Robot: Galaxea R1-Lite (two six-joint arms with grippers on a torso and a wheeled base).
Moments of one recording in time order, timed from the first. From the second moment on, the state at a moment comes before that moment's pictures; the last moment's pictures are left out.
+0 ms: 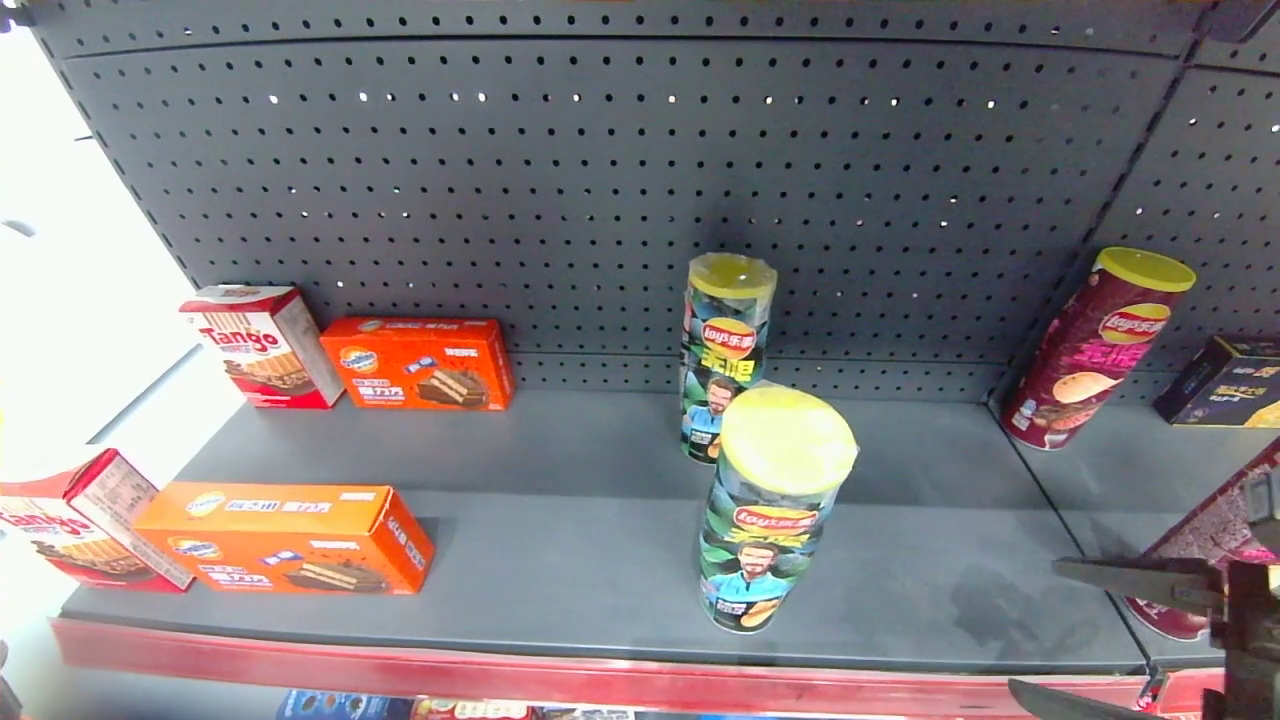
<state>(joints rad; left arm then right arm) 0.00 0.00 -0.01 0.02 -0.05 0.03 0.46 1.03 -0.46 -0.17 0.27 -0.18</state>
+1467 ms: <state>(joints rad) 0.00 0.00 -0.01 0.02 -0.05 0.03 0.54 1.49 -0.69 -0.29 0.16 -0.17</state>
